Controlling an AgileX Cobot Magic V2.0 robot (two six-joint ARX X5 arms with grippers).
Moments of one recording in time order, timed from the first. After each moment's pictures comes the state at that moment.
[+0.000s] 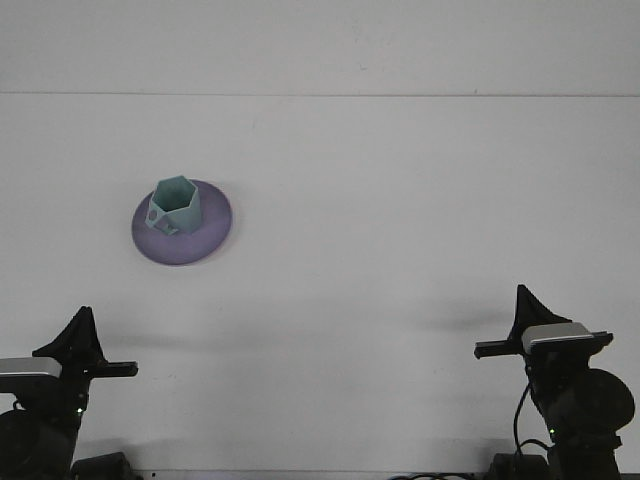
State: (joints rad) left arm 0.19 0.14 0.54 -0.30 0.15 -0.01; right arm -0.06 0.32 0.52 -0.29 -0.13 -0.04
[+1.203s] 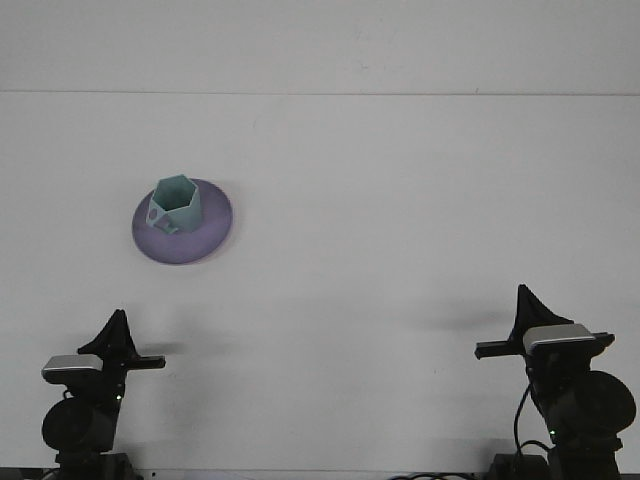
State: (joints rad) left arm 0.09 0.01 0.03 0.09 0.06 -0.07; right arm -0.06 0.32 0.52 -0.29 -0.13 -0.04
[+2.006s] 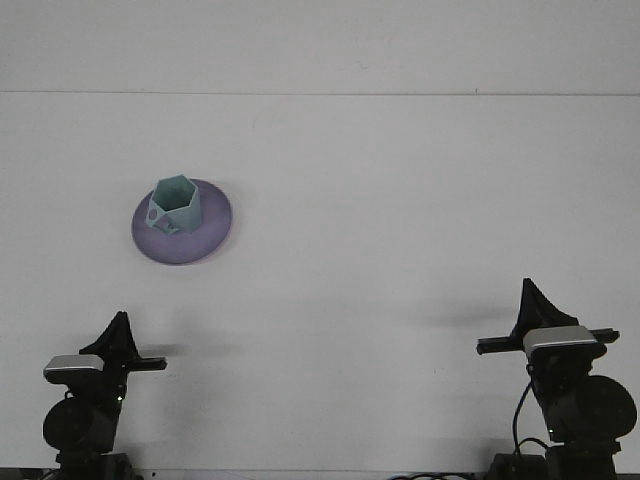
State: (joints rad) left arm 0.09 0.00 0.03 0.07 0.06 -0.08; right arm -0.05 0.29 0.45 -0.13 -0.12 -0.08
